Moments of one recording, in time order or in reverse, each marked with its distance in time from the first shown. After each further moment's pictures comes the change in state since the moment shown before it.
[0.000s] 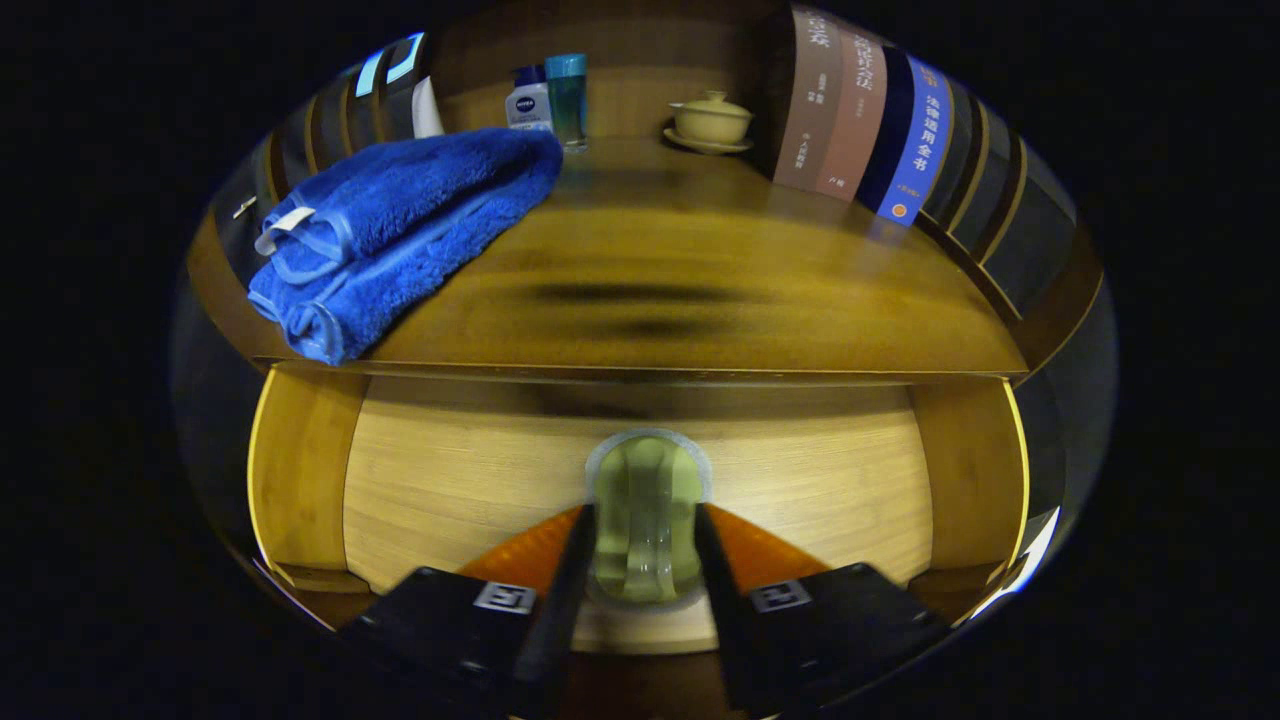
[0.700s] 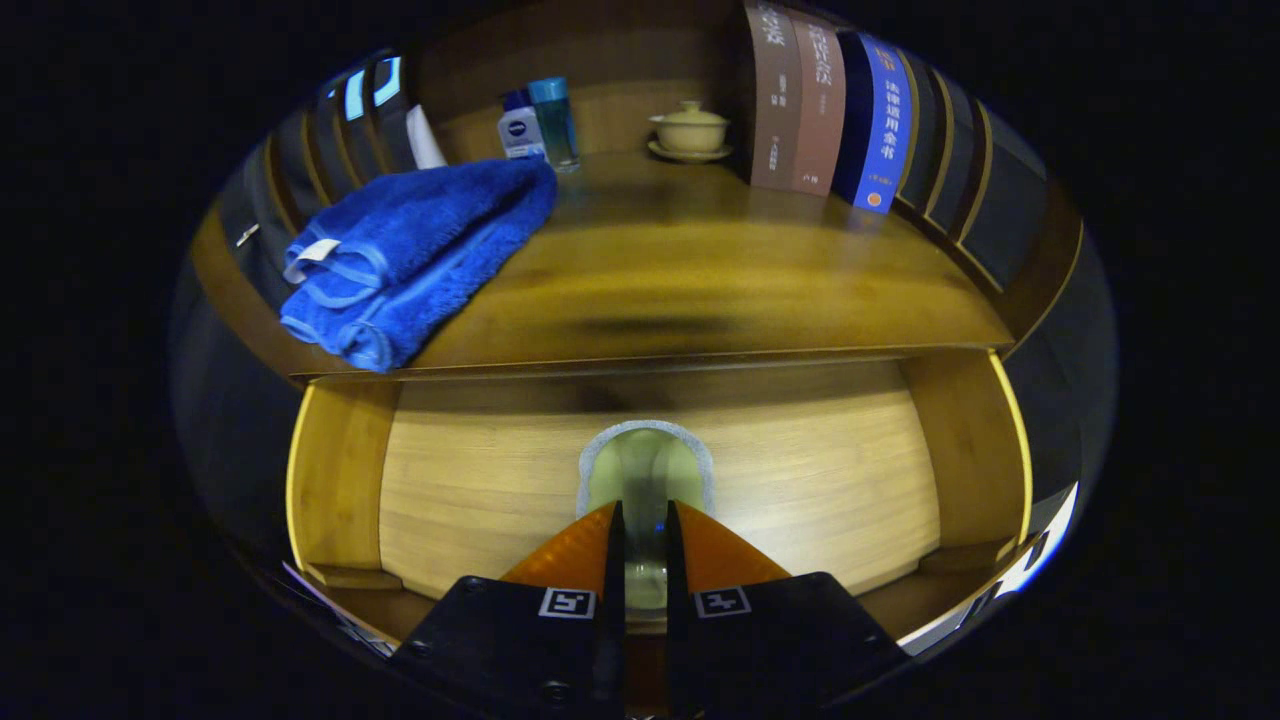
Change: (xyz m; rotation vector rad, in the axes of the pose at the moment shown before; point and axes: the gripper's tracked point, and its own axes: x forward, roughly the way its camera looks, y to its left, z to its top) arm -0.057 -0.001 0.012 0.045 -0.085 0.060
